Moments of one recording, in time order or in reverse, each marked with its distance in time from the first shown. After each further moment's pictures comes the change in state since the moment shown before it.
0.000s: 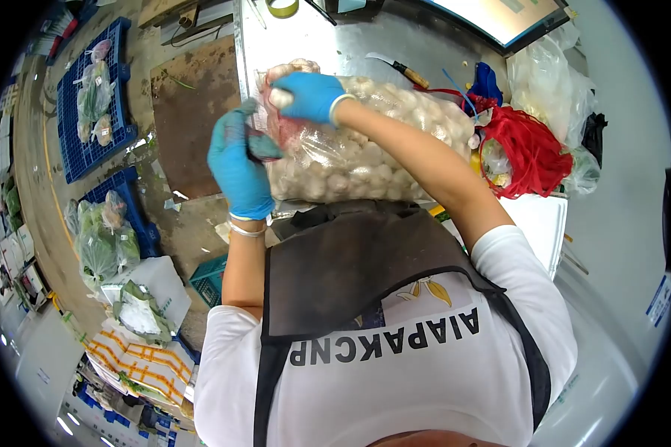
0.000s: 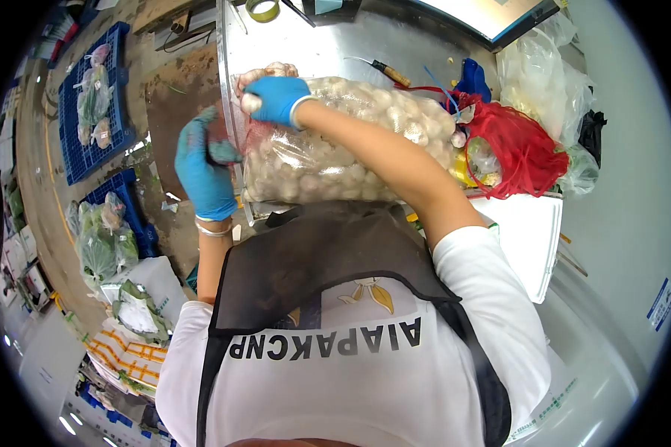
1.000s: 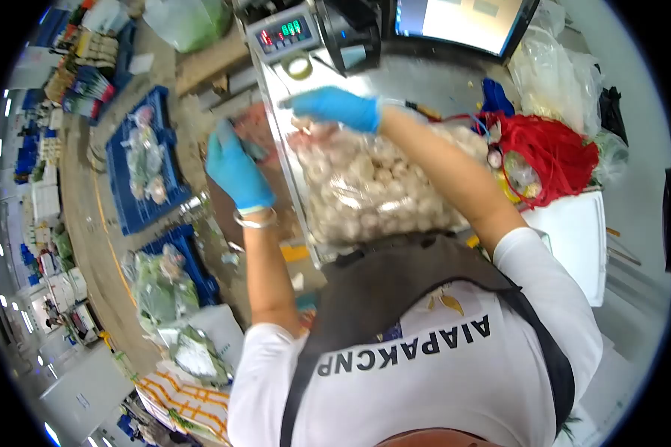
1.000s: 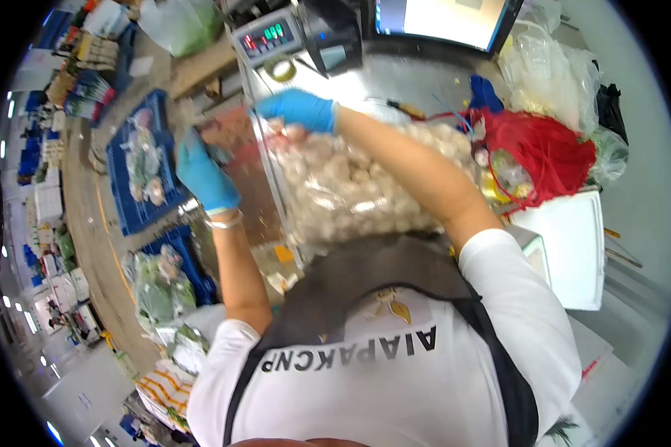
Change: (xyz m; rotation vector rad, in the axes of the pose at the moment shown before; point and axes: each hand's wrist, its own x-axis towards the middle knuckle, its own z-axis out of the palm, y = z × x) left_hand 0.060 0.058 0.036 0.277 0.111 0.370; right_hand -0.005 -0.012 -0.101 0.965 -0.120 -0.105
